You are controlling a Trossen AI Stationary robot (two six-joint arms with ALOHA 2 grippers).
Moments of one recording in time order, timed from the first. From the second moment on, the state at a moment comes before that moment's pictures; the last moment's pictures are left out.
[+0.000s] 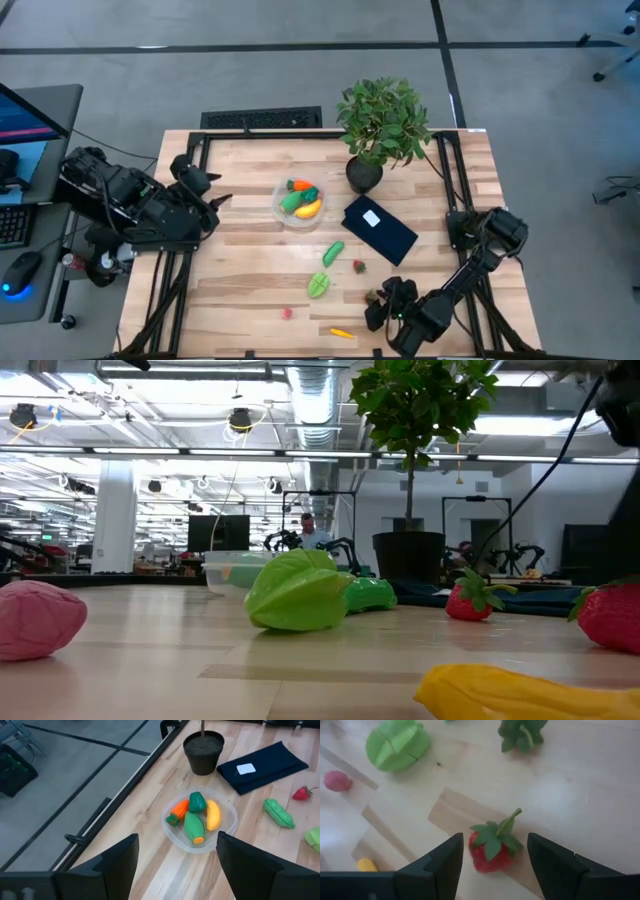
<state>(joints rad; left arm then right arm) -0.53 0.94 1.26 -1.39 -0.86 -0.78 0.90 1.97 1.14 -0.59 0.70 1.94</state>
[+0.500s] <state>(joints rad) -0.53 0.94 1.26 -1.37 -0.86 -0.81 0.89 2.01 1.14 -0.53 0.69 1.91</state>
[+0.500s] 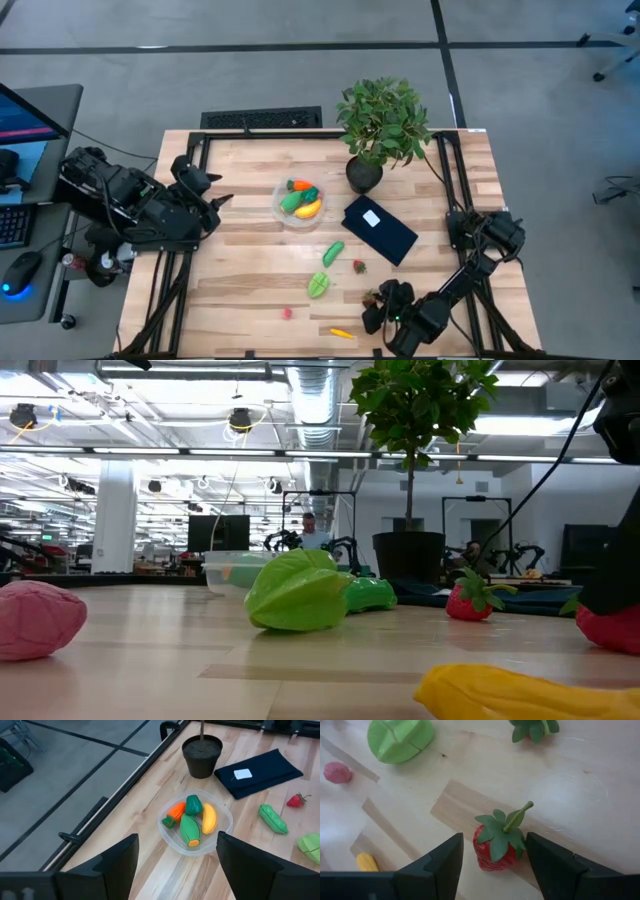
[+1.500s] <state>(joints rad) -0.53 0.94 1.26 -1.34 -0.86 -0.81 0.85 2.02 1.14 -0.50 0.65 1.64</state>
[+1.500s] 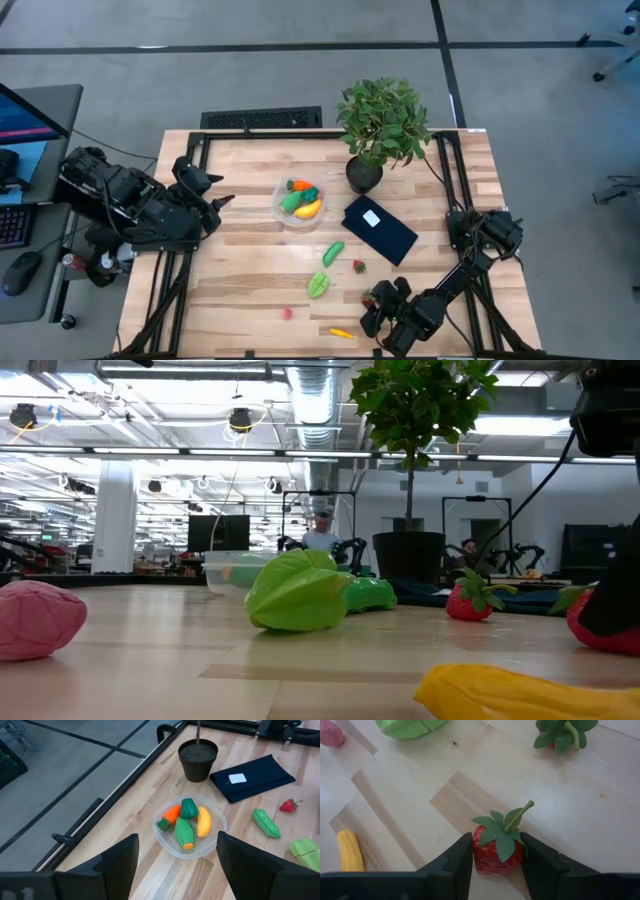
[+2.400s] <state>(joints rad) -0.53 0.94 1.26 -1.34 -0.86 -0.81 0.84 2.02 1.14 -0.48 0.72 1.65</state>
